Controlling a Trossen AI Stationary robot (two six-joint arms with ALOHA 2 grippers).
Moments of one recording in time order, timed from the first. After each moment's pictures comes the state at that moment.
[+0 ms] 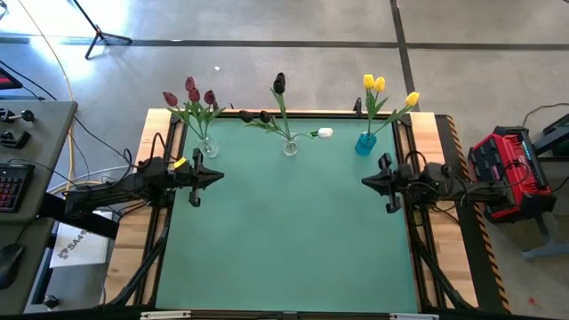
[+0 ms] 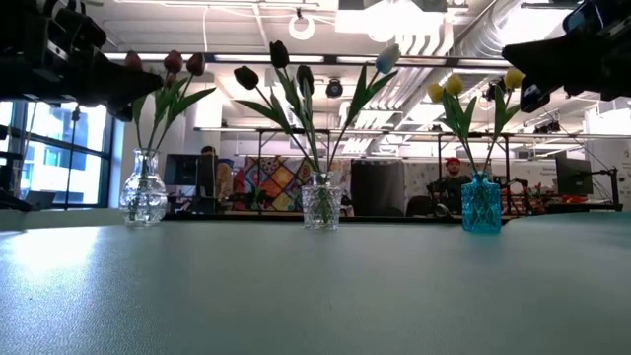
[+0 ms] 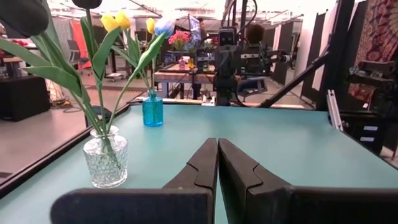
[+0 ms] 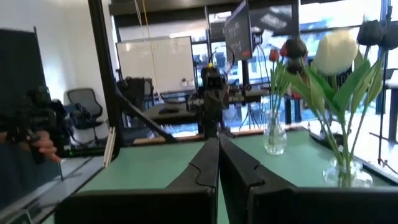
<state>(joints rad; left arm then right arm) 0.21 0.00 0.01 0.03 0.11 -0.02 -0.04 0.00 0.02 0.18 -0.06 0.10</state>
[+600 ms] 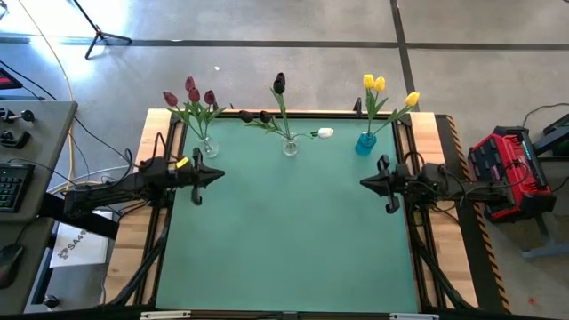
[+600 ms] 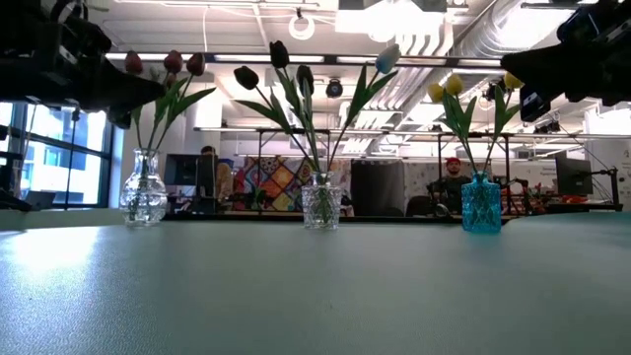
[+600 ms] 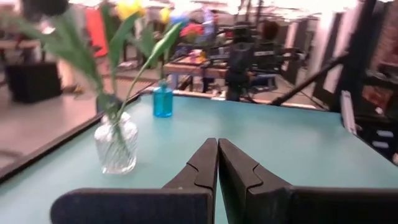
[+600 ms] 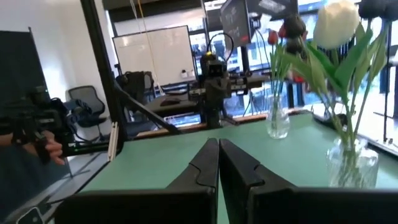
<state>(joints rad) 0.21 0.02 0.01 0.02 0.07 -0.05 -0.04 0.00 0.01 0.14 -0.06 0.16</state>
